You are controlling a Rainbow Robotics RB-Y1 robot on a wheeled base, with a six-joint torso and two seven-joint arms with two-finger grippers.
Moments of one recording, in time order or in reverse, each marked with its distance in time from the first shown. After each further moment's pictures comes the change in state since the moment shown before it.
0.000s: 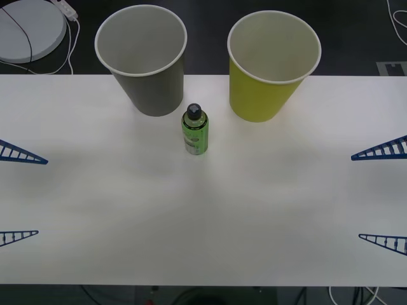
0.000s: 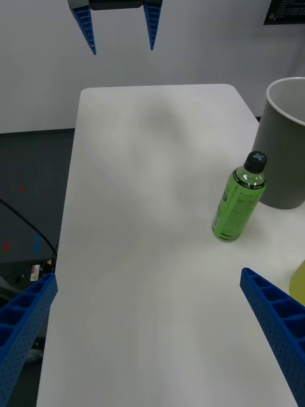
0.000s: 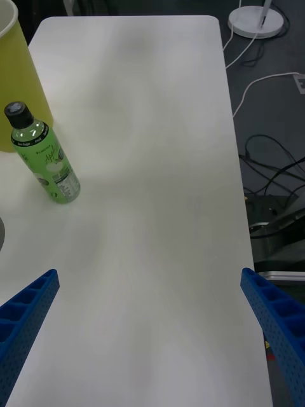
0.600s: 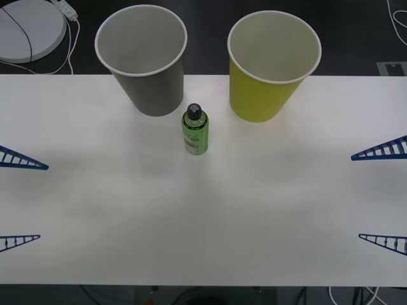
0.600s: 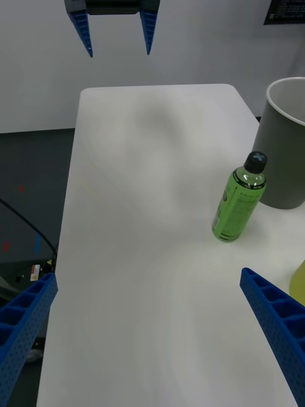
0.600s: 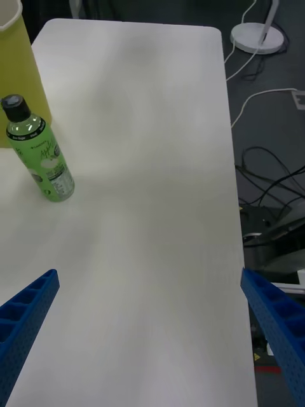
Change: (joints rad) right arm 0.000 0.000 0.000 0.000 0.000 0.000 0.000; left arm 0.022 -0.012 -0.021 0.025 0.020 0.011 -0.001
